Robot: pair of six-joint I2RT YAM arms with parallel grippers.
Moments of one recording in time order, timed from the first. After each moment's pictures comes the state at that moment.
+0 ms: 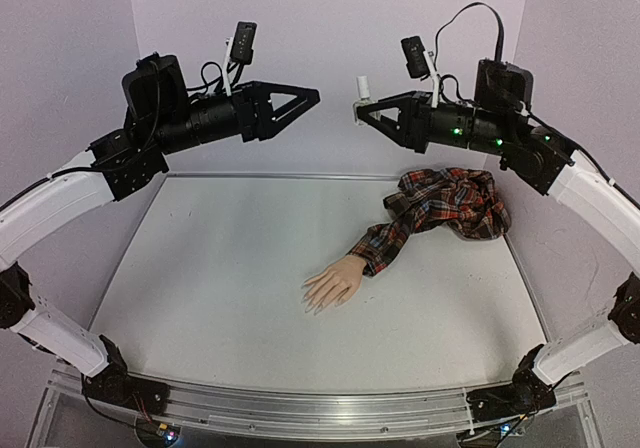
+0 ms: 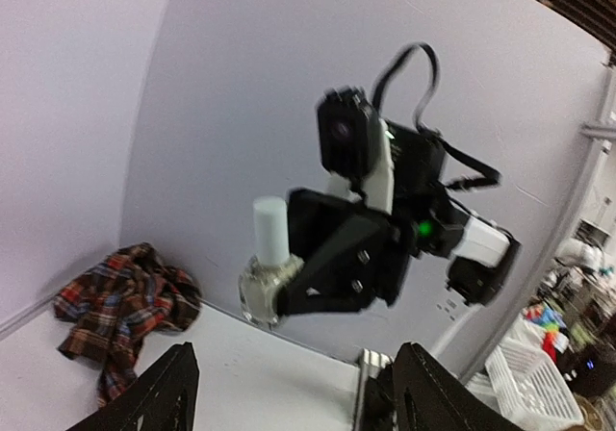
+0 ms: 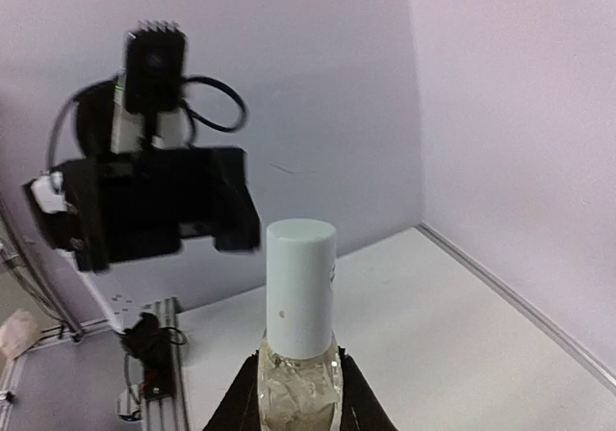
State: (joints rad) left arm -0.86 1.38 1.48 0.08 0.50 -0.39; right arm 0.72 1.38 1.56 -0.22 -0.49 0.12
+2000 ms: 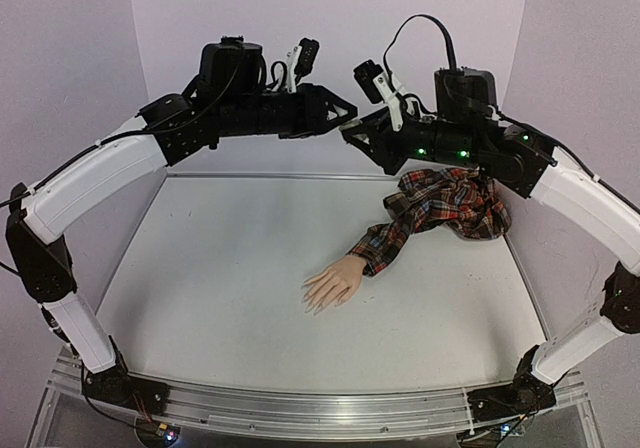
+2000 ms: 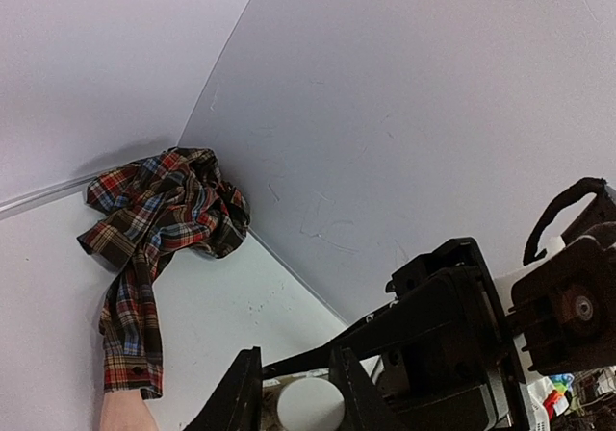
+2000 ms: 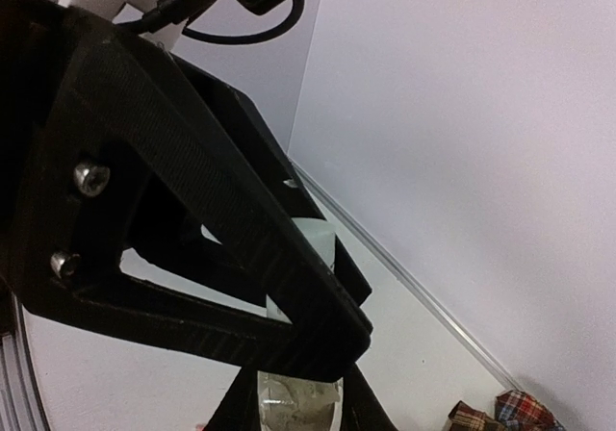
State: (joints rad) left arm -0.93 1.69 1.91 -0.36 0.23 -0.53; right arm 0.89 1.47 1.64 -0.41 0.00 -0.22
